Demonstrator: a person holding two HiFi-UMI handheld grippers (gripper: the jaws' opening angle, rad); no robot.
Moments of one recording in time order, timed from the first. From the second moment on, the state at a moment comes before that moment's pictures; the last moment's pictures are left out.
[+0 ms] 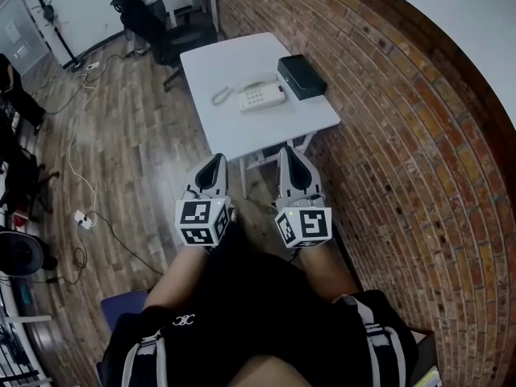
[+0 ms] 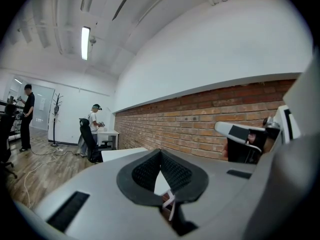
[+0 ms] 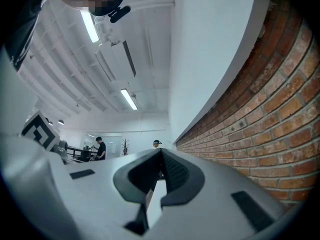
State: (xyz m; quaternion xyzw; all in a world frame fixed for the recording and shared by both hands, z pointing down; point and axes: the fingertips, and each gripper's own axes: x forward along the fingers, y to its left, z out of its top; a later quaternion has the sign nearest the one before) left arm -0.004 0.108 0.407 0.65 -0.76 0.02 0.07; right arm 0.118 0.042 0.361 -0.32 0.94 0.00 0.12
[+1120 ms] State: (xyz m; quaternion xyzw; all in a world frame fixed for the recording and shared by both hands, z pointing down) left arm -0.136 -0.065 0.437 0.68 -0.73 0.01 0.11; right arm -0.015 -0.123 0.379 -0.31 0.94 -0.06 0.11
